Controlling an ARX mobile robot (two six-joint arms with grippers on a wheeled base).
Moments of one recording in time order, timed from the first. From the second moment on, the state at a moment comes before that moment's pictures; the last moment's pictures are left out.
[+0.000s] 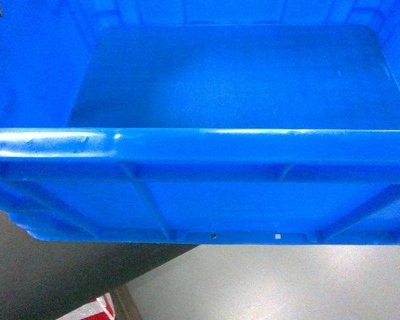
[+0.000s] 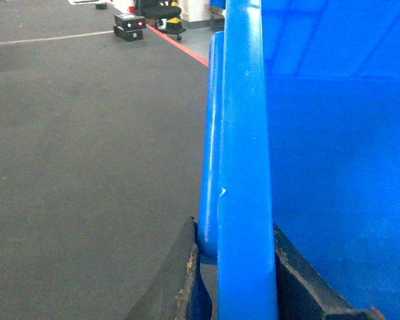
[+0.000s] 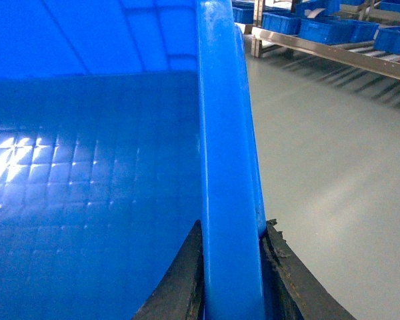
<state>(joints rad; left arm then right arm) -0.33 1.08 0.55 0.40 -0.39 -0.07 0.11 1.01 0.52 0.34 0.15 0.09</state>
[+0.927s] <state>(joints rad) -0.33 1.08 0.55 0.40 -0.39 -0.07 0.11 1.01 0.52 0.34 0.15 0.09</state>
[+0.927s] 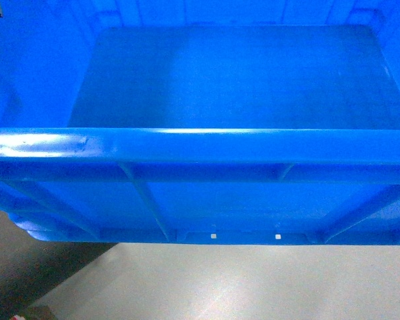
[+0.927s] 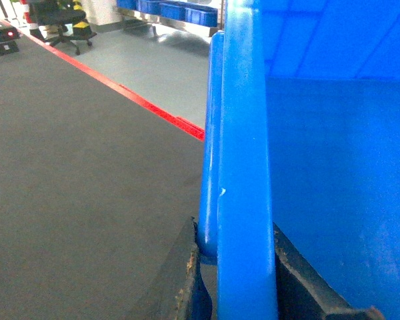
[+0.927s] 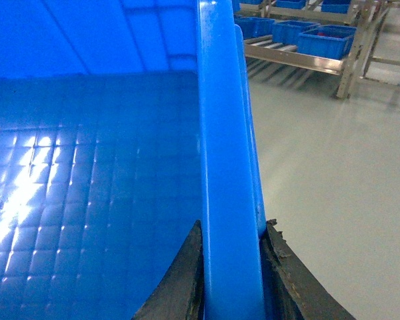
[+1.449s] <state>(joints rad) -0.33 1.08 0.55 0.40 -0.39 -0.07 0.11 1.01 0.52 0.34 0.15 0.09</state>
